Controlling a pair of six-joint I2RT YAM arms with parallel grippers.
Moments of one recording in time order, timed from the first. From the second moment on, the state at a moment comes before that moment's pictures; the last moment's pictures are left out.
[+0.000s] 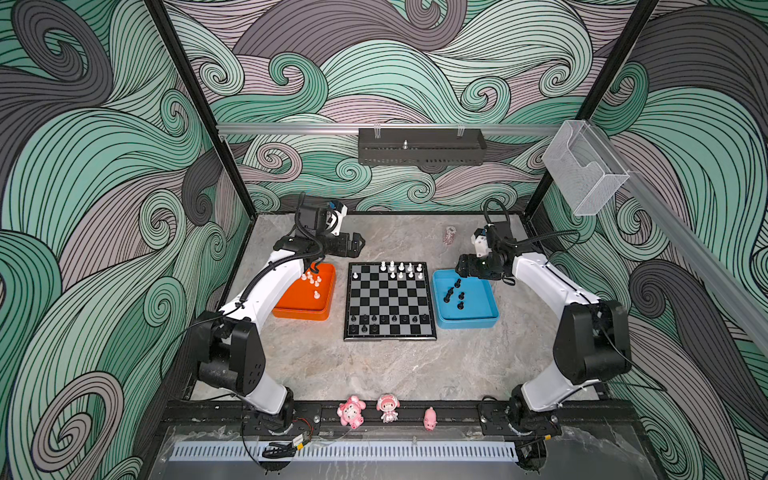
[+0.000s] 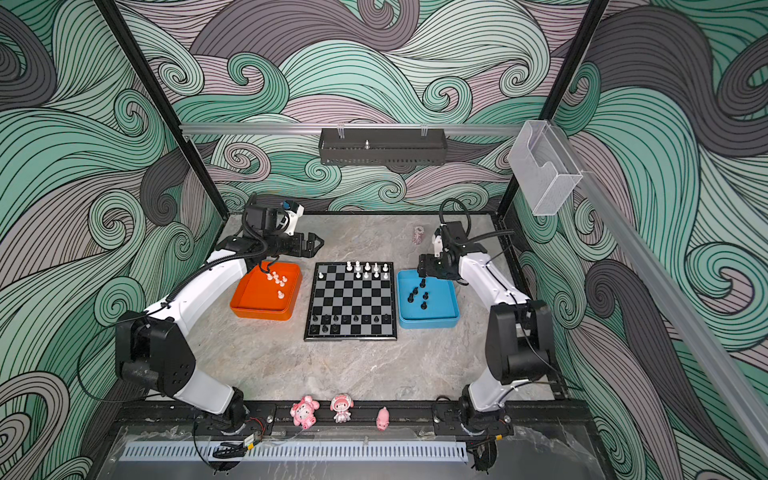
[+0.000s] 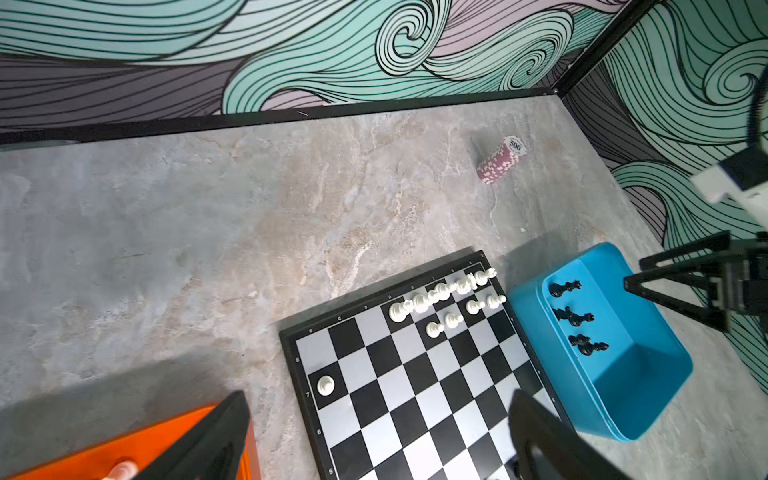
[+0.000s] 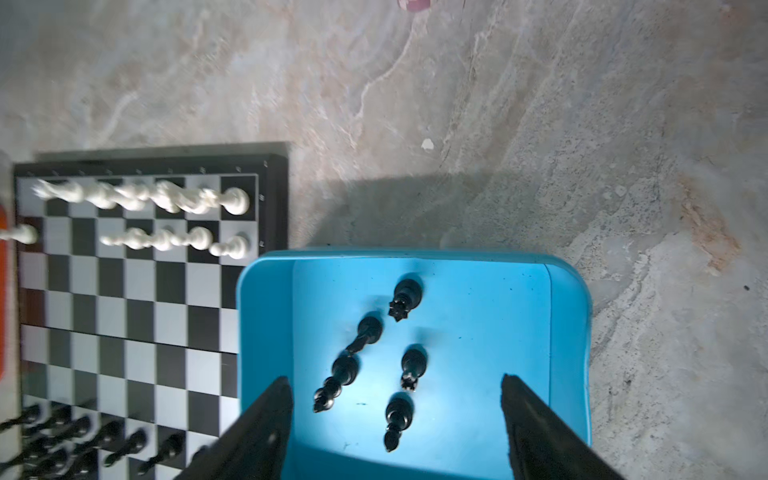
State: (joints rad) left arm -0.25 1.57 1.32 -0.45 0.31 -0.12; right arm 0.14 1.67 1.23 -0.69 -0.15 0.14
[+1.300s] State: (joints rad) left arm -0.26 1.63 1.32 -0.46 0.35 -0.13; right arm 0.17 1.86 1.32 -0.71 -0.11 0.11
